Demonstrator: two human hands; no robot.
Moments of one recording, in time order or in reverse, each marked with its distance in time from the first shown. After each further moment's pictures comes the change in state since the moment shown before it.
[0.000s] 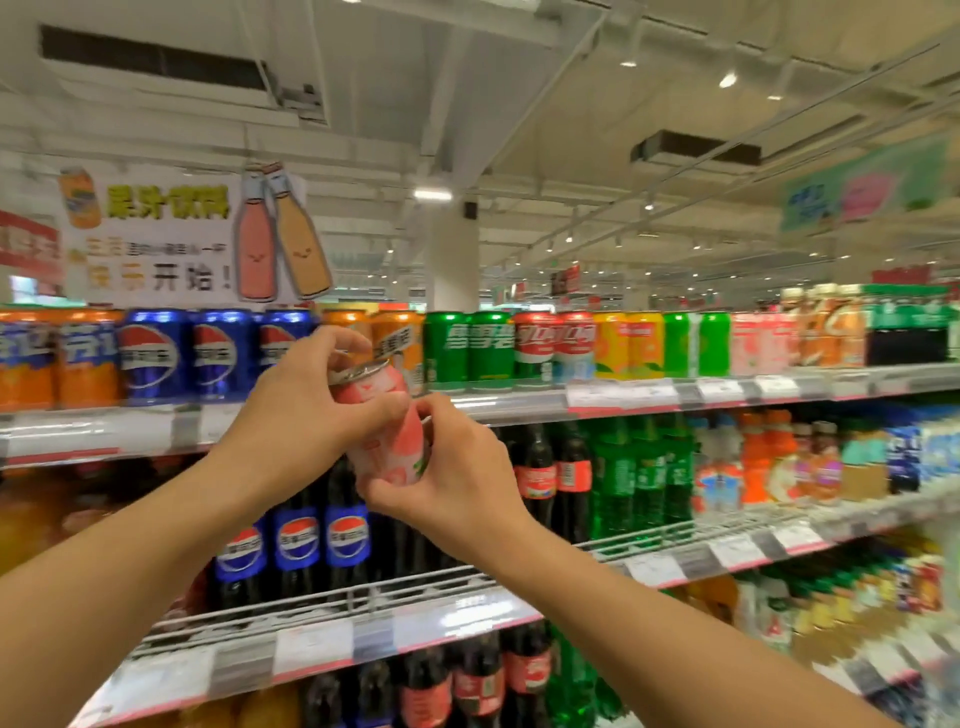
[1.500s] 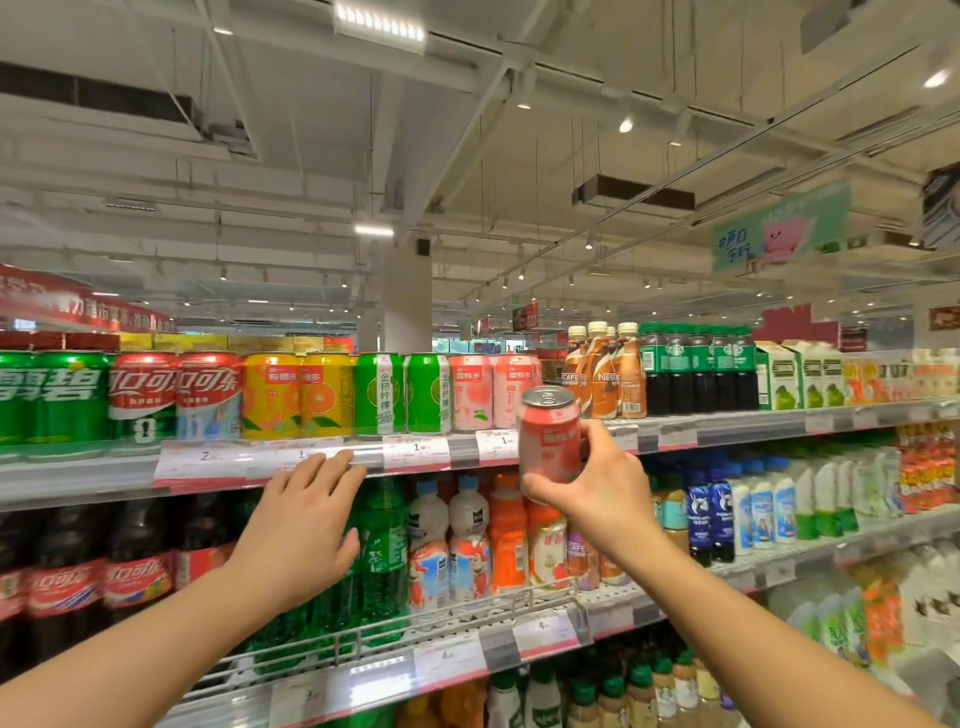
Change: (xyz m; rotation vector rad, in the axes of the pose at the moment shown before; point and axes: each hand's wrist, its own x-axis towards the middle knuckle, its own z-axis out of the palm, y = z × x) left_hand 0.067 0.151 0.448 0.958 -0.316 0.200; right_hand -0.009 0.447 -0.424 -0.238 0.200 0.269
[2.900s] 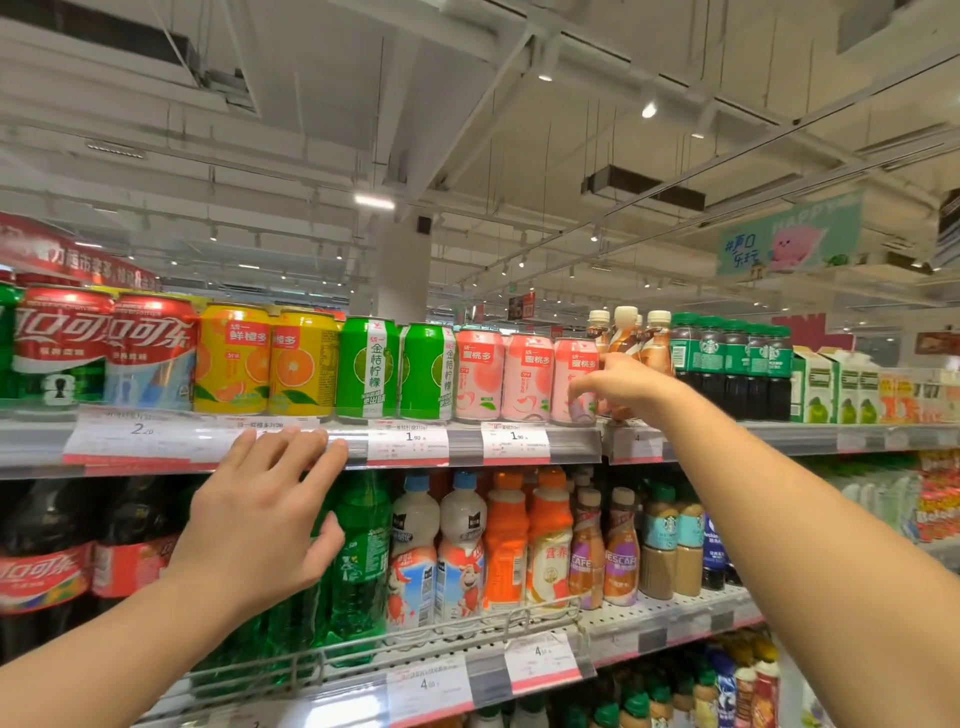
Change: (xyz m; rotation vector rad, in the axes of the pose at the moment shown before) left_hand 0.025 -0.004 0.039 -0.044 0.452 0.042; right_hand 0.191 0.043 0.012 0.040 -0.441 0.223
